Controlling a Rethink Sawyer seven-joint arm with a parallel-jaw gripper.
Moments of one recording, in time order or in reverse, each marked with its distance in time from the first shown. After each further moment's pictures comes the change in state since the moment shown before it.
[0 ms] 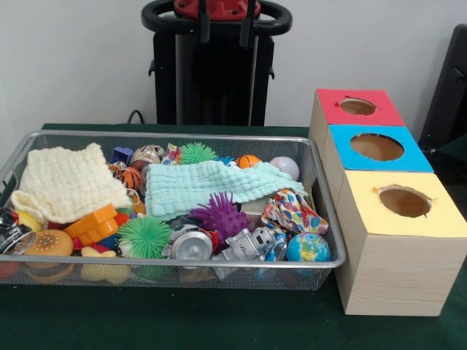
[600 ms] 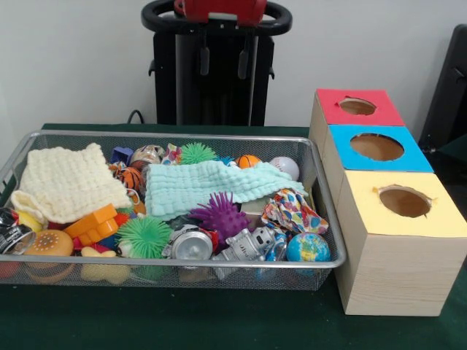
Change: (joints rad) arm -0.035 0.079 0.046 0.021 -0.041 -0.106 0.000
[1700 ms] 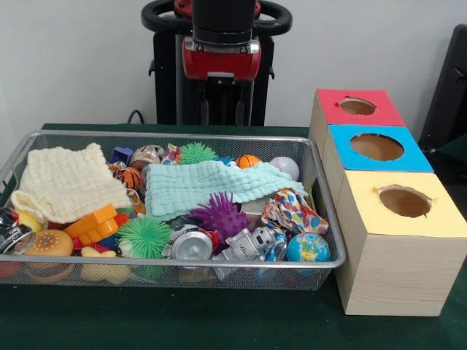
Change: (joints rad) arm -0.048 0.161 0.053 0.000 -0.078 -0.142 0.000
